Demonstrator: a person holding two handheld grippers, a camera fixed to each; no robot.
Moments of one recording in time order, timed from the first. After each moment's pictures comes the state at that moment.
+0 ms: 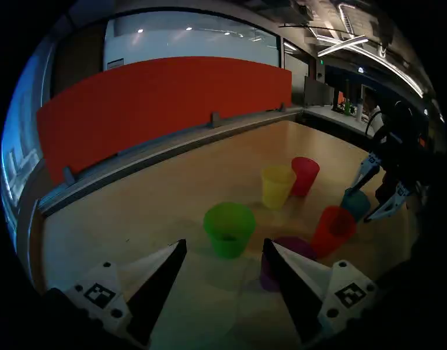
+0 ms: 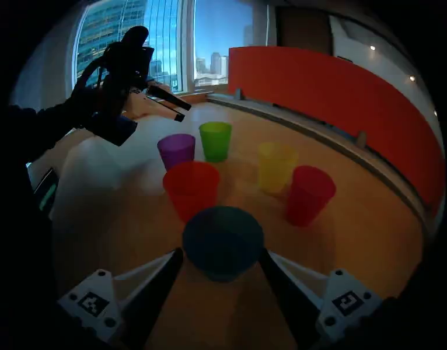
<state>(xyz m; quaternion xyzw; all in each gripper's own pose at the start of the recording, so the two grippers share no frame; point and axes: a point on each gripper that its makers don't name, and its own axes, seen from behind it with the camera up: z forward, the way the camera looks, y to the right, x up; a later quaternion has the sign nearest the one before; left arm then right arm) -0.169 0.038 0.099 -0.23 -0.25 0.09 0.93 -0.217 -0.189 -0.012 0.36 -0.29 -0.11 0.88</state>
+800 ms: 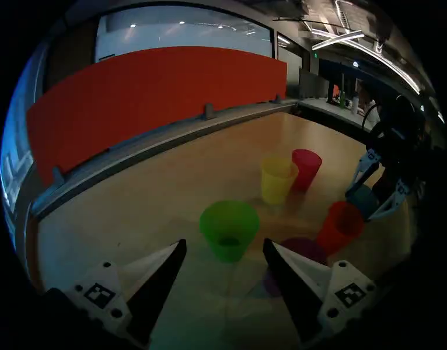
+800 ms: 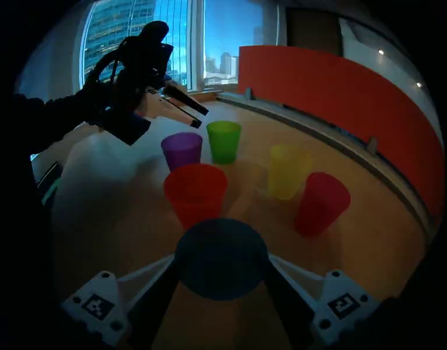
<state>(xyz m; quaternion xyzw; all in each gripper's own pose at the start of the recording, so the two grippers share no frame) -0.190 0.047 0.114 -0.26 -0.27 0.10 0.92 -0.223 -0.202 -0.004 0.38 -0.28 -0.13 0.87</state>
